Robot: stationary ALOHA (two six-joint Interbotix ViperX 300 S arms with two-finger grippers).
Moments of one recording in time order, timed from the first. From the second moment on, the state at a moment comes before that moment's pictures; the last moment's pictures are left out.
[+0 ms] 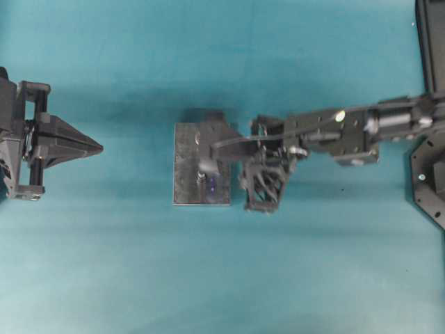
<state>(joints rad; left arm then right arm) 0.02 -0.74 1.09 0.01 0.07 -0.06 -0.04 0.15 0.39 0.10 0.75 -0.01</state>
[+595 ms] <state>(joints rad) 0.01 -0.74 1.09 0.01 0.07 -0.06 -0.03 0.20 0.14 0.05 0.90 -0.03</state>
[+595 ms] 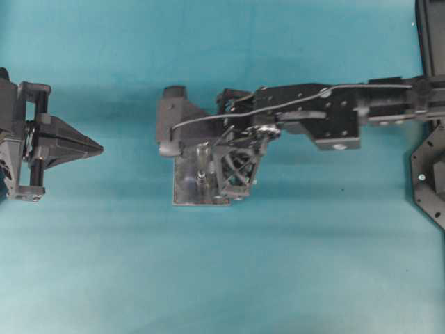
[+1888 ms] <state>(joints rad) 0.01 -0.75 1.10 0.01 0.07 -0.06 0.00 0.29 0.08 0.04 0.91 -0.06</state>
